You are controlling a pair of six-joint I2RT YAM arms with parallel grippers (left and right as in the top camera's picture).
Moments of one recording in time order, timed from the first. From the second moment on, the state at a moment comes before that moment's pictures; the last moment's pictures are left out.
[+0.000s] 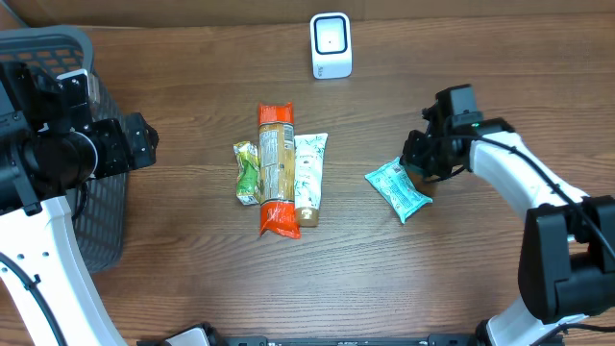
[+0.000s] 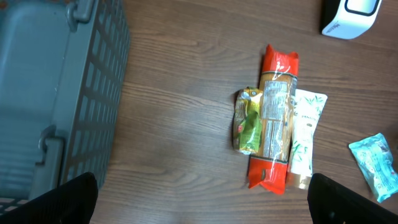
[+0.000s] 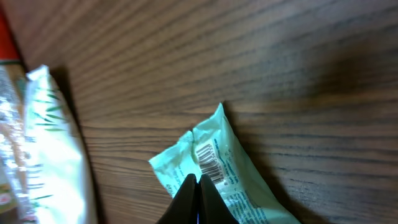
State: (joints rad) left arm 0.36 1.42 1.89 -1.50 0.19 0.06; right arm 0.17 1.80 1.15 -0.60 -0.37 0.48
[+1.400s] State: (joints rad) left arm 0.36 1.42 1.89 -1.50 0.19 0.06; right arm 0.25 1.72 1.27 -0.78 -0.24 0.50
